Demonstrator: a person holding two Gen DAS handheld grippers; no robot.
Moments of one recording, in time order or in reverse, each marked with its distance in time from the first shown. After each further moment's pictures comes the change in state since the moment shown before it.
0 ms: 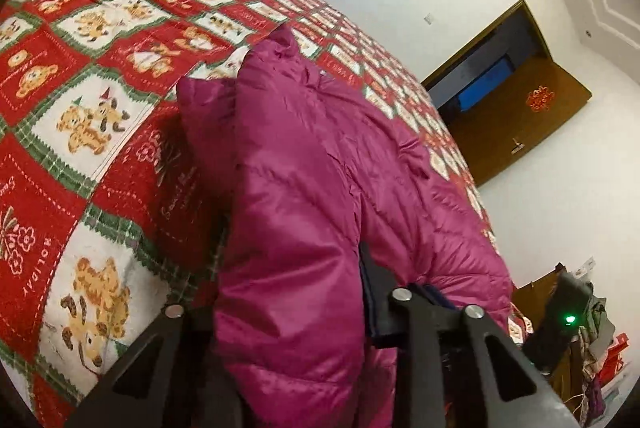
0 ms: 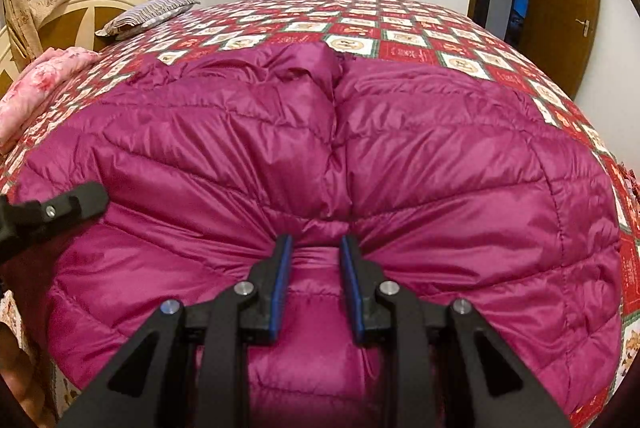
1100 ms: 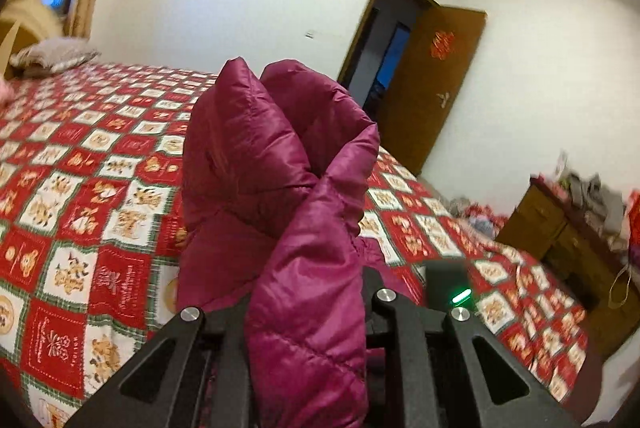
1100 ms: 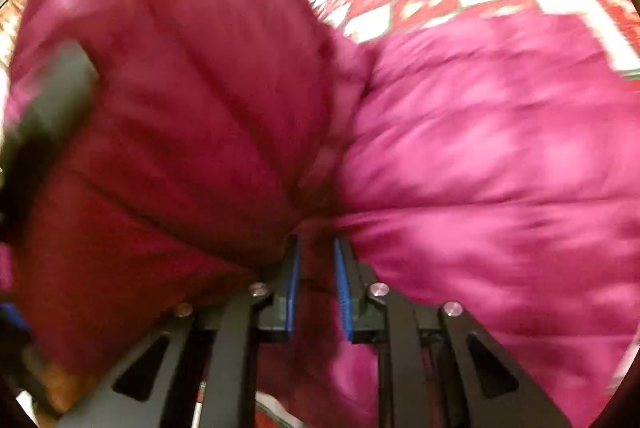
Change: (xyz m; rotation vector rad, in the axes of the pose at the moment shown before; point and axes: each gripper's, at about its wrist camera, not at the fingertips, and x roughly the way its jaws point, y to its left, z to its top) left arm -0.067 -0.126 -0.026 0.504 -0.115 -0.106; right arm -0.038 -0.020 -0.019 0.336 0.094 0.563
